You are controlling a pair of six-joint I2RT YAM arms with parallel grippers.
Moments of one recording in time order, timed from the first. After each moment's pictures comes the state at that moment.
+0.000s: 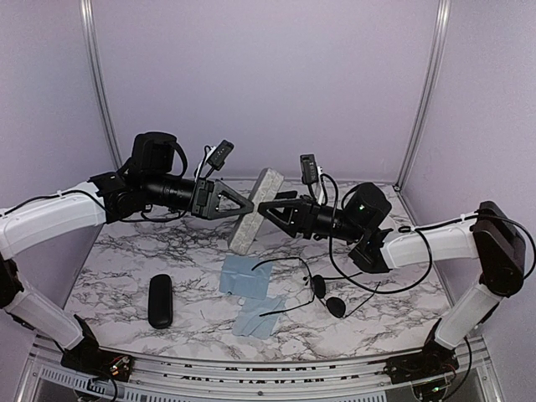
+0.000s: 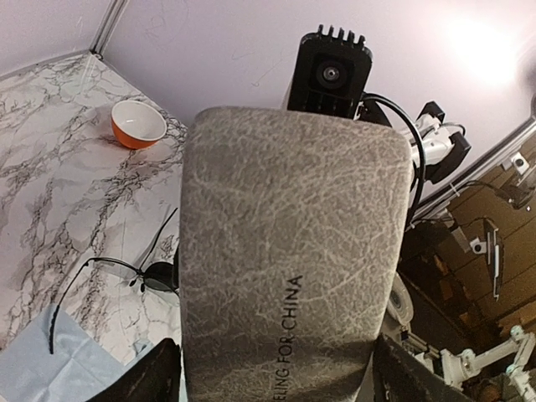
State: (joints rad) left arm -0.73 1.42 1.20 -0.13 0.80 -0.45; right arm 0.82 1.60 0.84 1.09 -0.63 0.69
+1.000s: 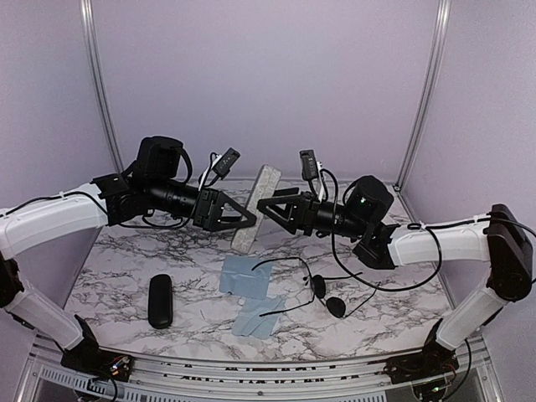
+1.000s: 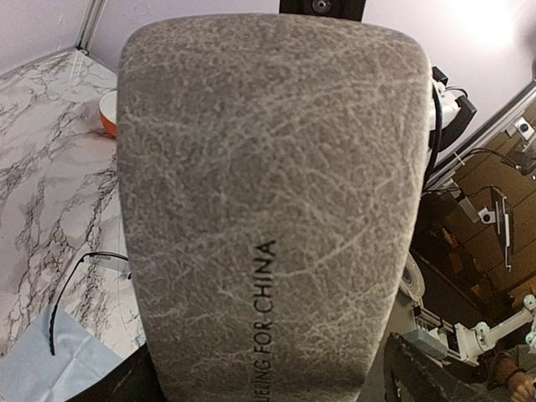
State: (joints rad) left arm -0.76 1.43 1.20 -0.19 0.80 -0.35; right arm 0.83 1.54 0.87 0.92 -0.60 0.64
